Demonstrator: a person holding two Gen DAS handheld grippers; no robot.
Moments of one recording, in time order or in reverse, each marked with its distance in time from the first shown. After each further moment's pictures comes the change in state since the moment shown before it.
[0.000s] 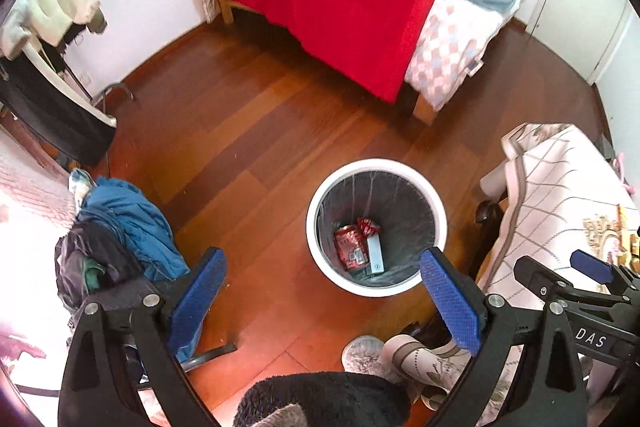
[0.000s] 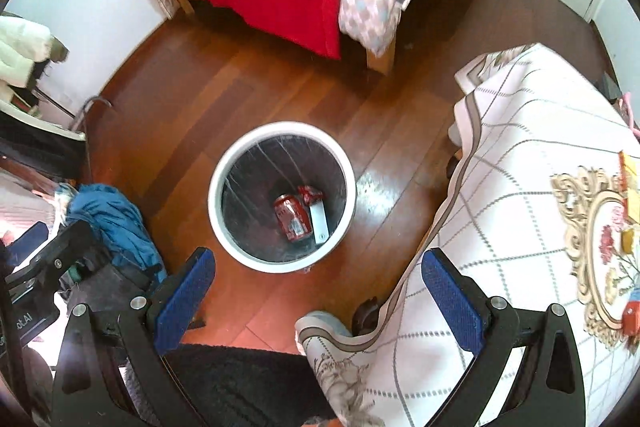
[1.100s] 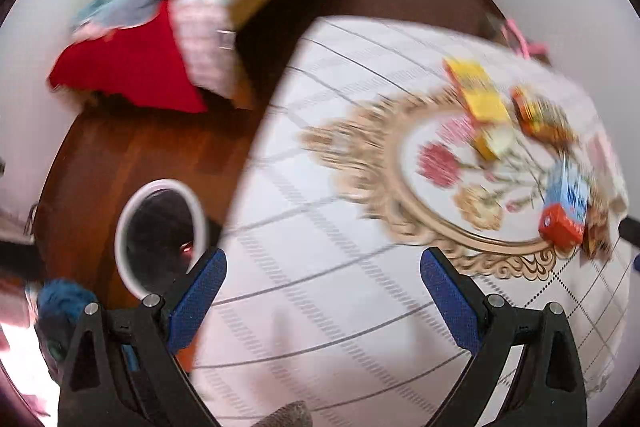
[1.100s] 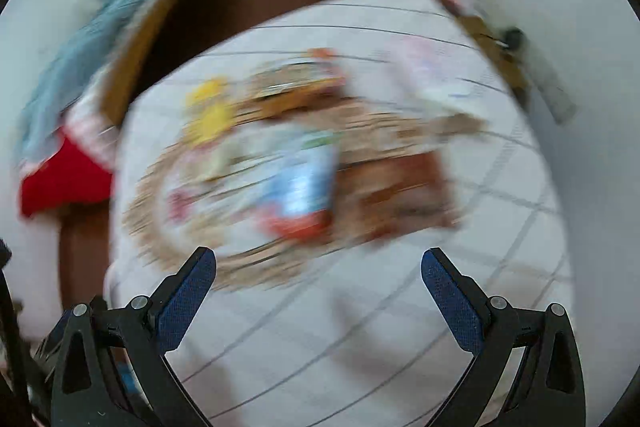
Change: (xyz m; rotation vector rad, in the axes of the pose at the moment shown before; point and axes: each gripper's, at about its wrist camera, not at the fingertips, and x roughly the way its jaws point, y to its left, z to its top) left arm 0.000 -0.386 -0.100 0.503 0.046 -0.156; right arm -0.146 -0.449 -0.205 0.832 -0.113 -0.213
